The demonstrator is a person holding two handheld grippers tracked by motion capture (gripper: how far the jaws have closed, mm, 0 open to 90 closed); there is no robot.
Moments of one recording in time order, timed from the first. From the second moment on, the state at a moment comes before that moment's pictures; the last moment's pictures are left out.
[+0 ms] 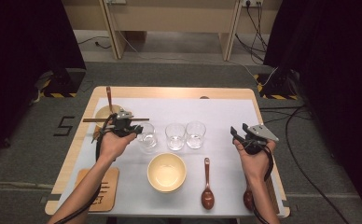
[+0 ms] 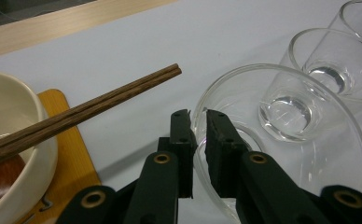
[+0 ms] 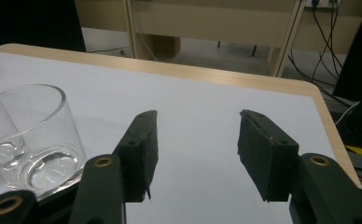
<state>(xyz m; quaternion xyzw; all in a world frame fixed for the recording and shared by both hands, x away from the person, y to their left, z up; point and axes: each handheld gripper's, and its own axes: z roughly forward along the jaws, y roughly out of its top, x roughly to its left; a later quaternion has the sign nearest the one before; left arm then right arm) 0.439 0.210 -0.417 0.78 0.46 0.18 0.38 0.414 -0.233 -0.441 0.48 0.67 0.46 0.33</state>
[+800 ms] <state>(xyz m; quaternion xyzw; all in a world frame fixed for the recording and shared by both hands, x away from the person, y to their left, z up) 0.427 0.231 -0.416 0.77 0.47 0.19 0.38 0.413 -0.233 -0.441 0.49 0.67 0.46 0.33</state>
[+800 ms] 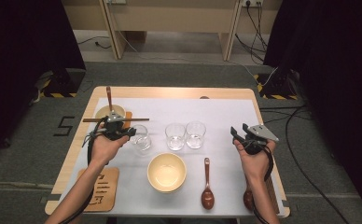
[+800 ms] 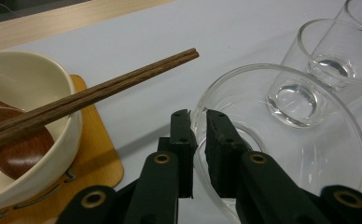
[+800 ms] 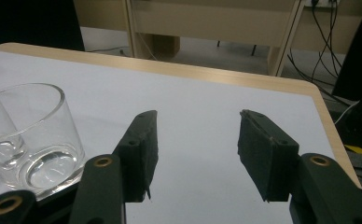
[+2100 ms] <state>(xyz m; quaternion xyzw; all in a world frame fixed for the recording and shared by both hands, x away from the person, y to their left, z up) 0.410 0.276 -0.414 0.75 0.50 0.21 0.38 0.413 -0.233 -0.441 0.49 0.67 0.45 0.33</state>
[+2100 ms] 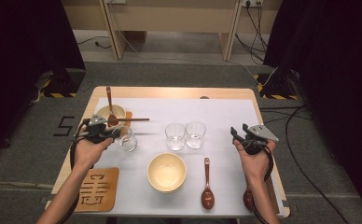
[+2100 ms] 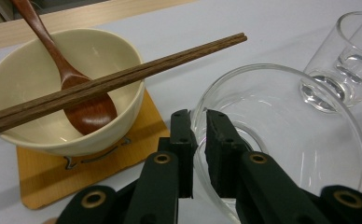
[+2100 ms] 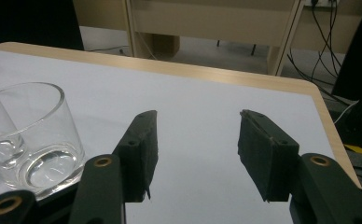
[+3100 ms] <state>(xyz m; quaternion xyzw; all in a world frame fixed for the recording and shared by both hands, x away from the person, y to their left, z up) 0.409 0.293 -0.437 0.76 0.52 0.19 0.35 0.414 -0.231 -0.443 0.49 0.67 0.45 0.33</state>
